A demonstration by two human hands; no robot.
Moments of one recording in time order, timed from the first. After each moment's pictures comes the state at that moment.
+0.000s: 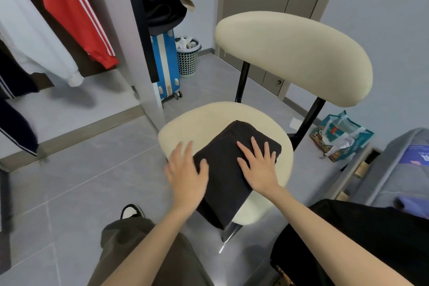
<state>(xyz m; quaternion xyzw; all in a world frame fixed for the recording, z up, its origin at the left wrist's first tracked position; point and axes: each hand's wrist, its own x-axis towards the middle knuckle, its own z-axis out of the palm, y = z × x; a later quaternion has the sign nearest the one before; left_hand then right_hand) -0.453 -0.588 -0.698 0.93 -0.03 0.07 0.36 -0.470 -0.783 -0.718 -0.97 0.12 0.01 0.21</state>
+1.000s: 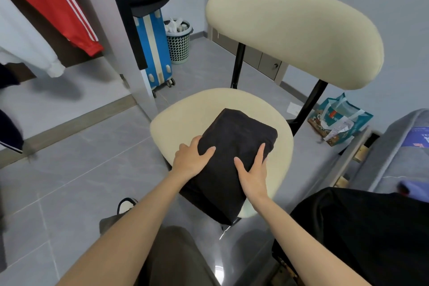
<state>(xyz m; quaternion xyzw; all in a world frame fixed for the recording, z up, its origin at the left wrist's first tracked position) -0.389 -0.602 -0.729 0.92 -0.06 -0.22 0.31 -0.491 -0.745 -0.742 -0.78 0.29 -0.08 0.55</state>
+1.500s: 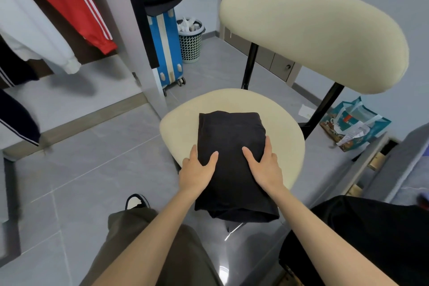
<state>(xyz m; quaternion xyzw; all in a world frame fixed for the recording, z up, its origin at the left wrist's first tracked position) -0.423 -0.597 -0.735 0.89 0.06 -0.17 0.43 -0.467 -0.770 -0.734 -0.85 0.30 0.01 0.43</state>
